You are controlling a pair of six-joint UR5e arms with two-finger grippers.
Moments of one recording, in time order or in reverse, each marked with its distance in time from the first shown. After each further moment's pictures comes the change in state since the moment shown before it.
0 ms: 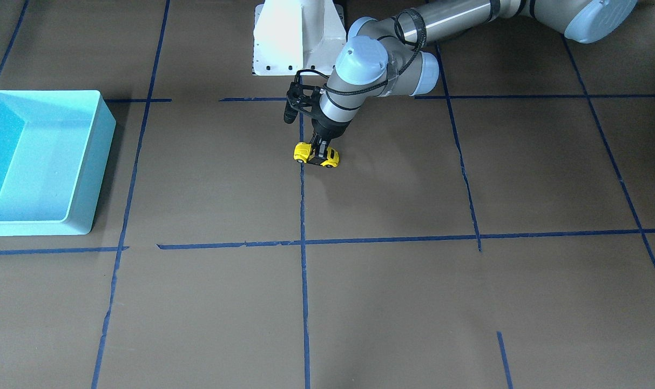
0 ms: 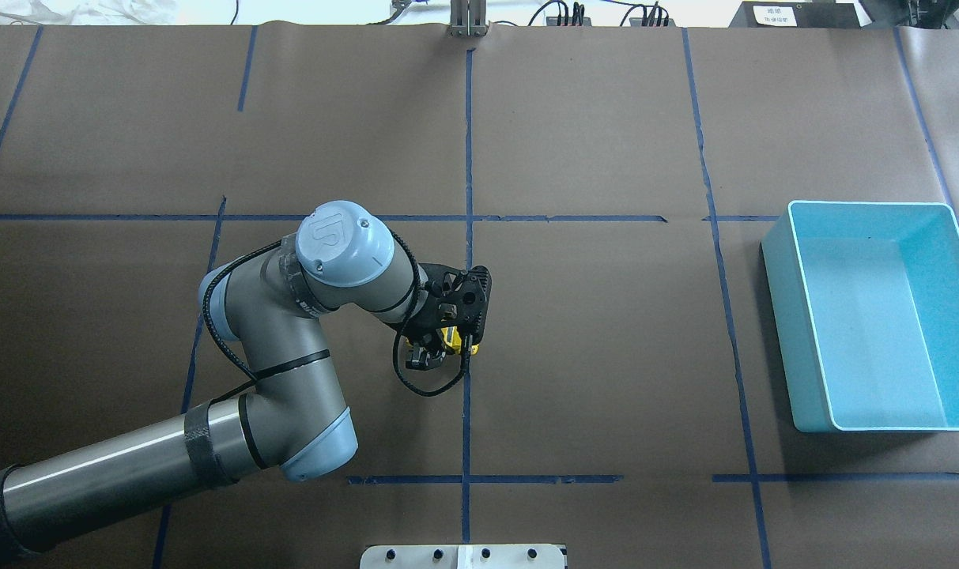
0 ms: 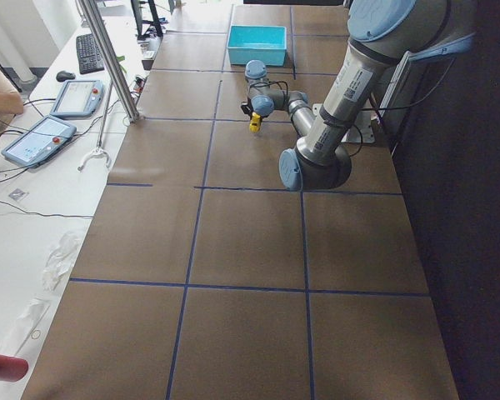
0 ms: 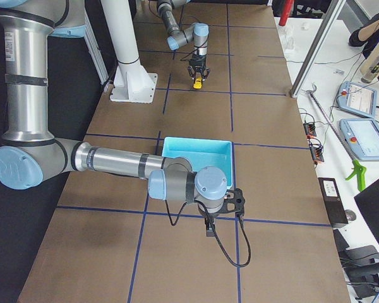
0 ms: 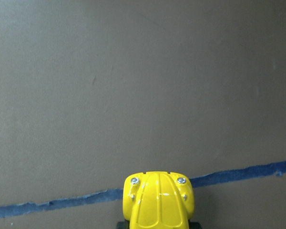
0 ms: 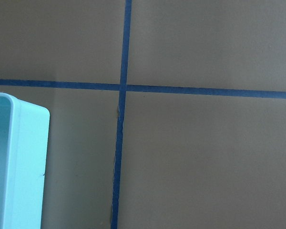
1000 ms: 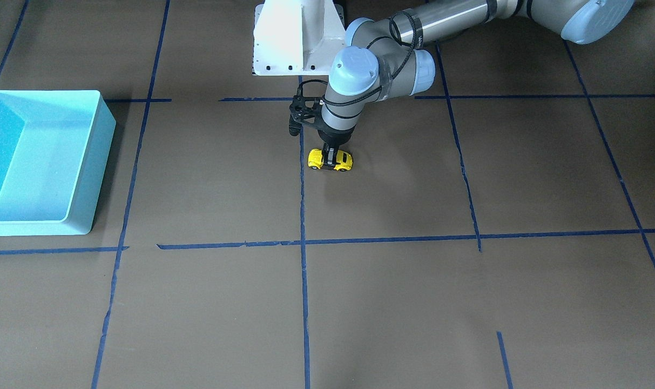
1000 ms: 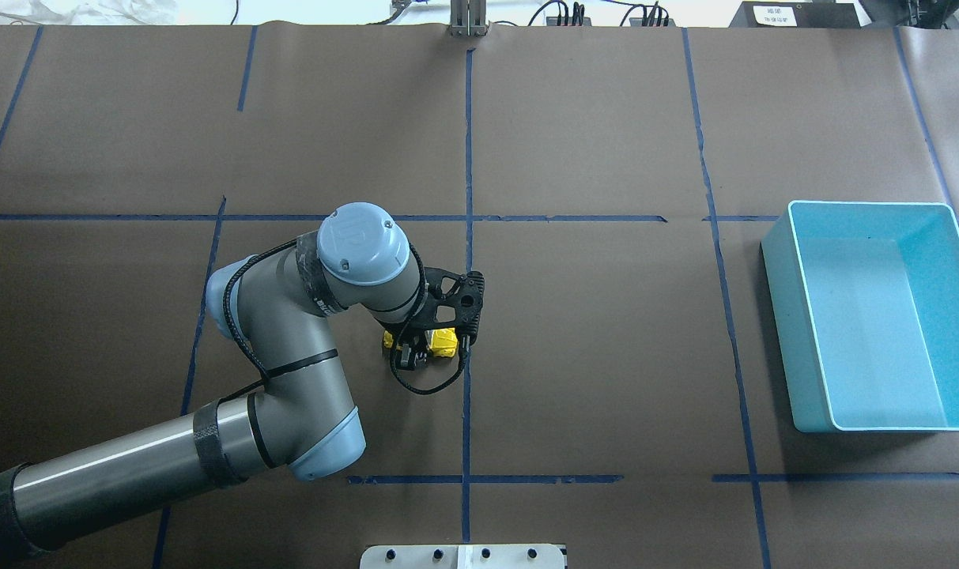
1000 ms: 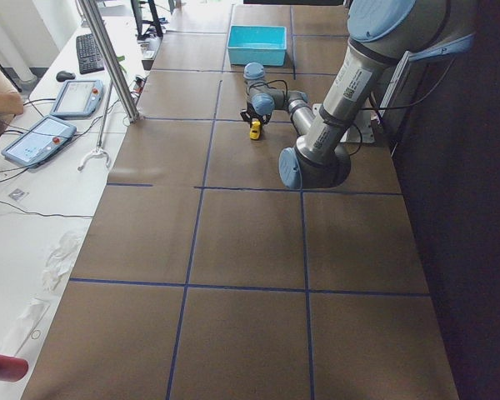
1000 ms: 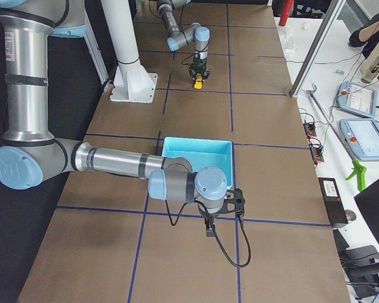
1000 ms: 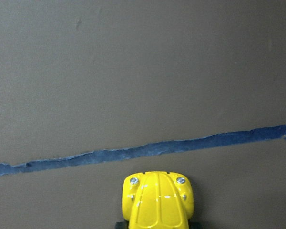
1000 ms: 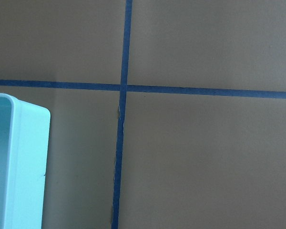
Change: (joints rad) left arm 0.002 -0.024 0.015 0.176 0.036 0.040; right arm 0.000 0.001 -0.002 0.000 0.000 0.000
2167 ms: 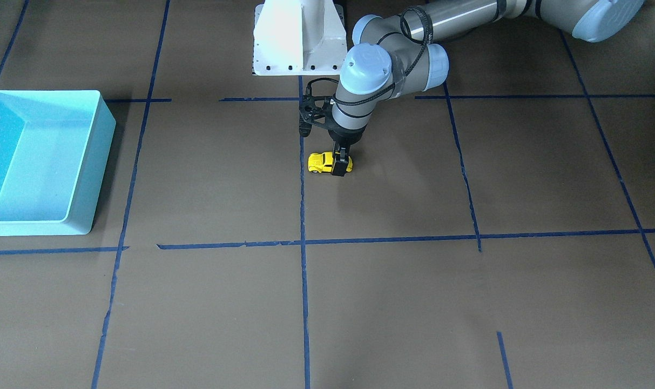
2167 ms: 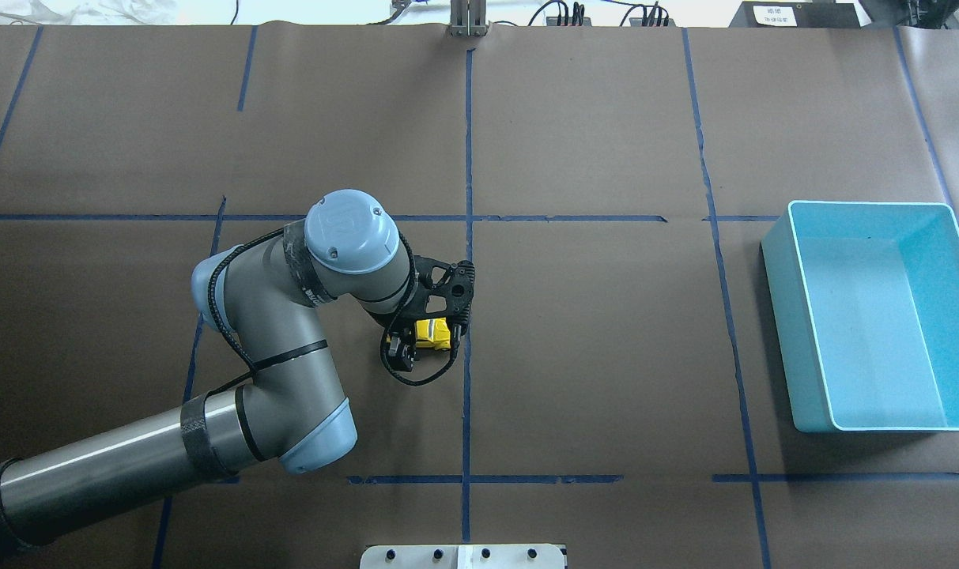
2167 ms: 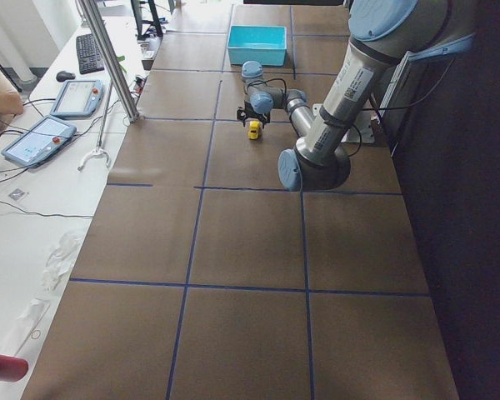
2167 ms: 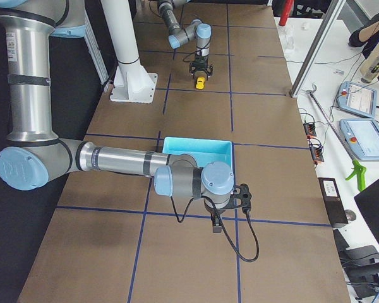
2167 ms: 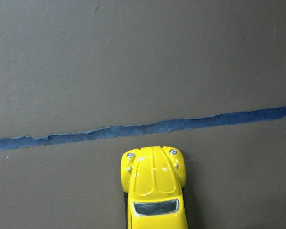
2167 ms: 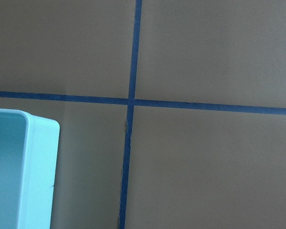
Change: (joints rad) left arm -0.015 0.011 -0.030 0.039 -0.001 0.001; right arm 0.000 0.031 -0.001 -0.011 0.005 0.002
